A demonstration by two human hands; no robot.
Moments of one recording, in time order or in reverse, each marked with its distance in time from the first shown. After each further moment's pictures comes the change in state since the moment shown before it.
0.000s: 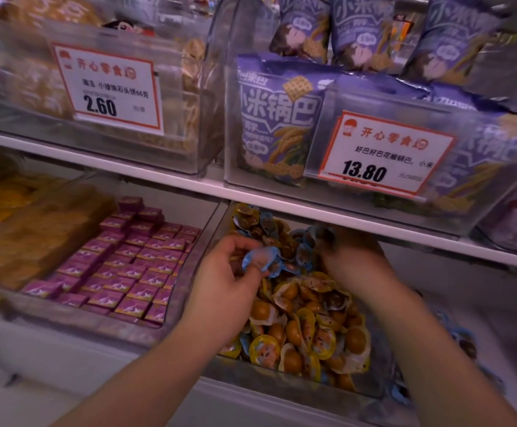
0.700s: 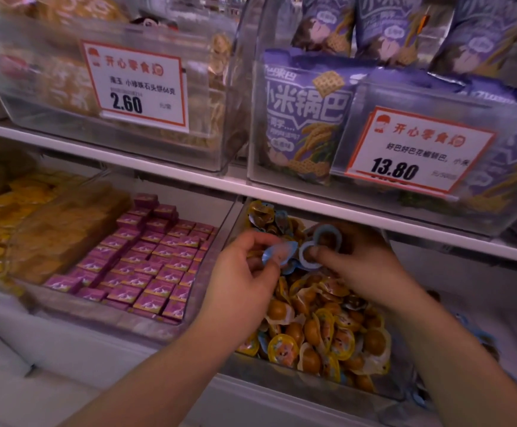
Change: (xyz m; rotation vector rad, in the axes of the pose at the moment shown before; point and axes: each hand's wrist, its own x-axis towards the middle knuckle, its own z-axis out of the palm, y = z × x) left_hand 0.001 0.003 -0.005 -0.063 -0.031 0.043; right_hand -0.019 -0.015 0.003 0.651 0.031 -0.041
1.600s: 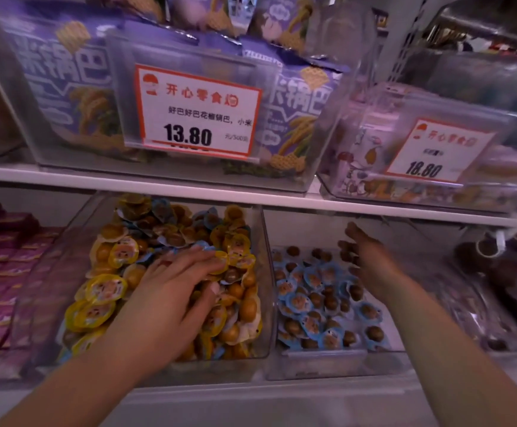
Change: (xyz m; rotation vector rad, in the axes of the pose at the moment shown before) left_hand -0.021 -0.008 0.049 0.740 -0.465 0.405; right_hand -0.032 0.146 -0.148 0.476 0.417 0.675
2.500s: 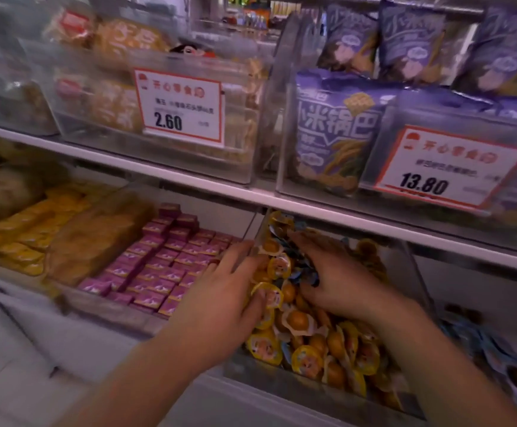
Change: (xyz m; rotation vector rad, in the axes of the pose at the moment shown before) left_hand -0.050 -0.067 -0.083 0.228 0.051 -0.232; right_hand -0.092 -0.022 0.224 -1.110 -0.595 -1.121
